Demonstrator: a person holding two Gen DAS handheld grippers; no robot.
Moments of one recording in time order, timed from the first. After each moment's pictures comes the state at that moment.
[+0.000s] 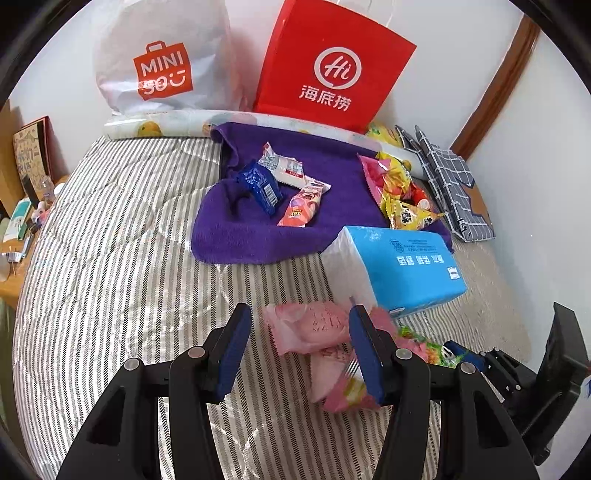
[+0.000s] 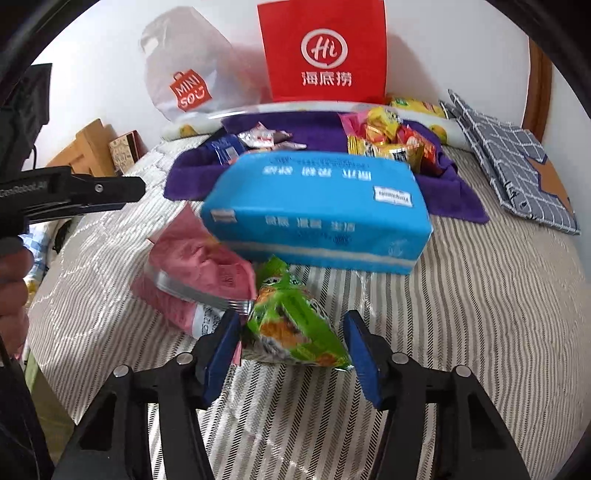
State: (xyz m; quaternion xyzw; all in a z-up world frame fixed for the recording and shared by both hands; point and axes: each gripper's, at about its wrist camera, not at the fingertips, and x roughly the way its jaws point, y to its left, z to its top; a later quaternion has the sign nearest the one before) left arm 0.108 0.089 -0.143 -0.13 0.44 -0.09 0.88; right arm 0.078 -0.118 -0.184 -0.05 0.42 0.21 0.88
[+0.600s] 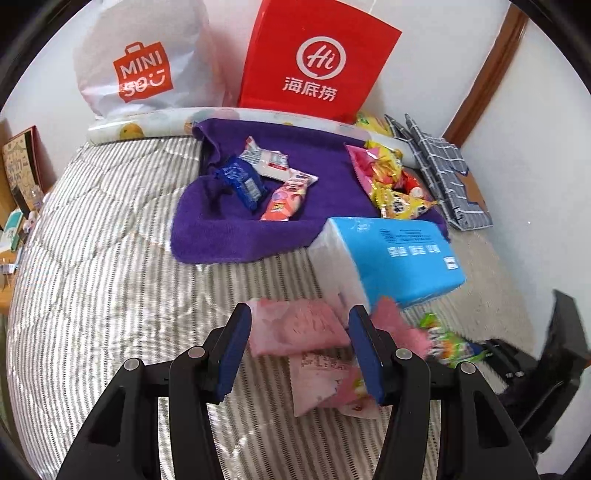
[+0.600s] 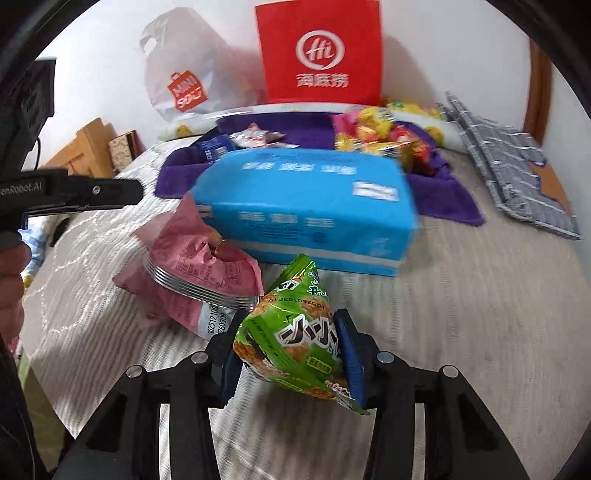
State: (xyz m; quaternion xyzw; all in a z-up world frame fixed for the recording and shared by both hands) left arm 0.114 0.075 -0.150 -0.11 0.44 -0.10 0.88; right arm 0.083 -0.138 -0.189 -0.06 0.40 0.21 0.89
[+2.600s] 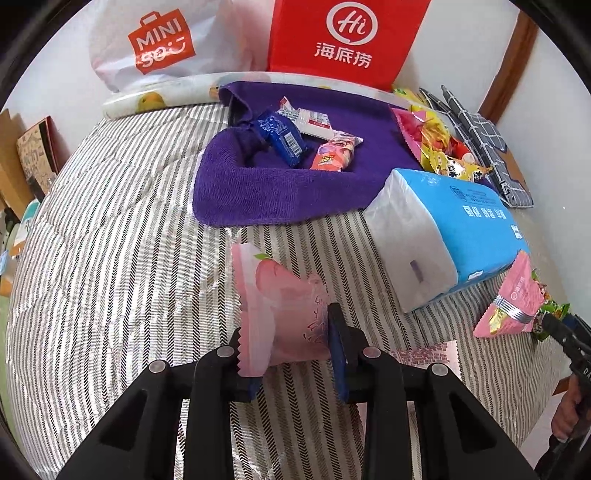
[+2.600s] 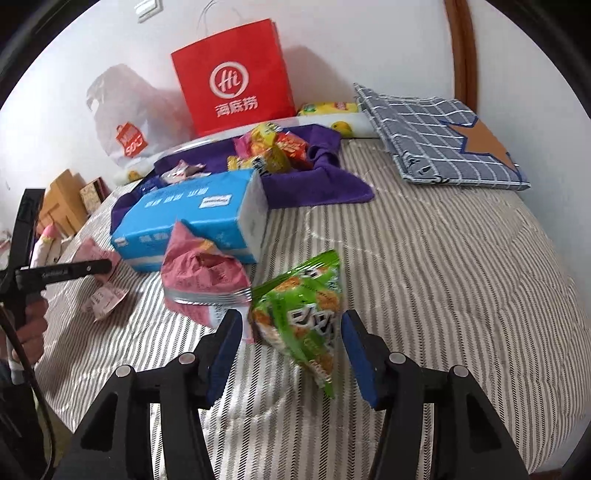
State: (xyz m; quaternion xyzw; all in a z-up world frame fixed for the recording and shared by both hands) left arm 0.122 0.077 -0.194 -0.07 0.47 -0.05 0.88; right arm 0.077 -0.241 -0.180 0.02 0.39 0.15 0.91
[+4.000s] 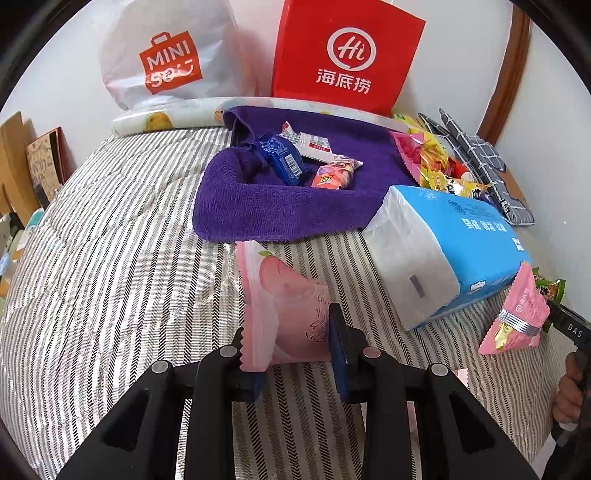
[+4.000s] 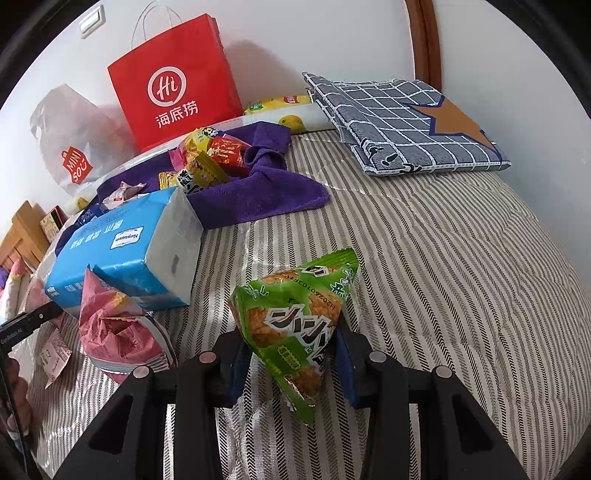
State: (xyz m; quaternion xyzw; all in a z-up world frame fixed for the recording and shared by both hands) left arm 0.117 0.074 -0.200 -0.07 0.41 -0.04 0.91; right arm 0.128 -0.255 -0.201 0.05 0.40 0.09 0.91
